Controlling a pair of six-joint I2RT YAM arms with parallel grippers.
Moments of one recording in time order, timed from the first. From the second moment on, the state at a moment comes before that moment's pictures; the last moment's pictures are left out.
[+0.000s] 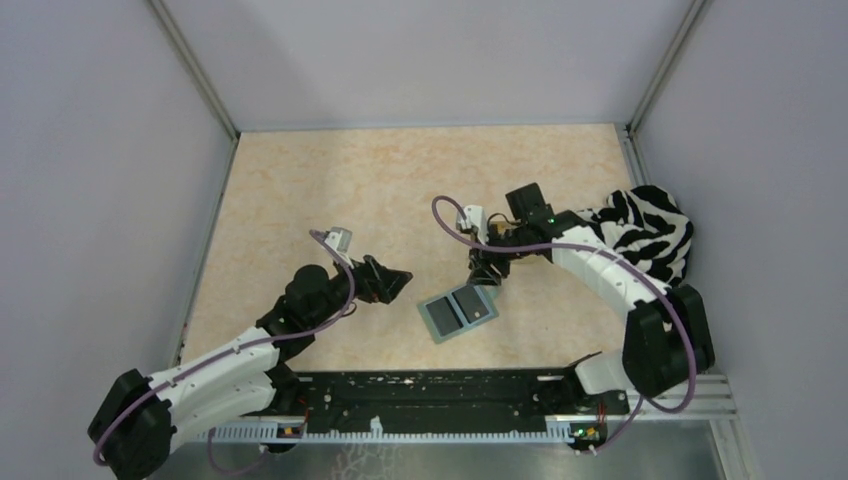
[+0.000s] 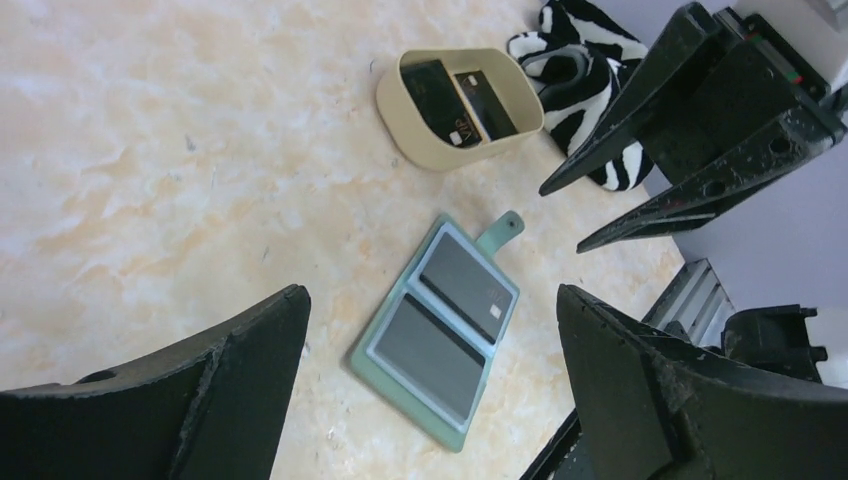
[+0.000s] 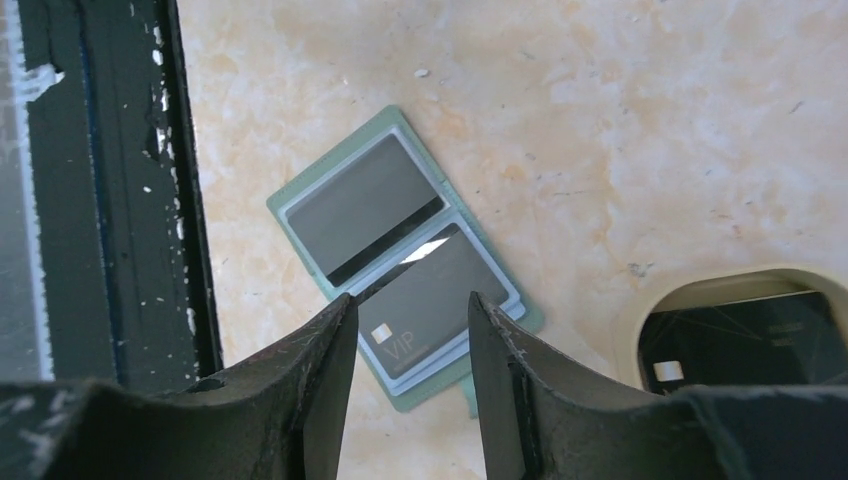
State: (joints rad) left arm -0.75 0.87 0.32 0.40 0.00 -0.63; right arm 0.42 1.34 0.96 -0.63 -0.79 -0.70
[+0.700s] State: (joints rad) left arm -0.75 1.00 0.11 0.66 0.16 -0.86; right arm 0.42 1.68 1.04 -0.76 -0.66 -0.58
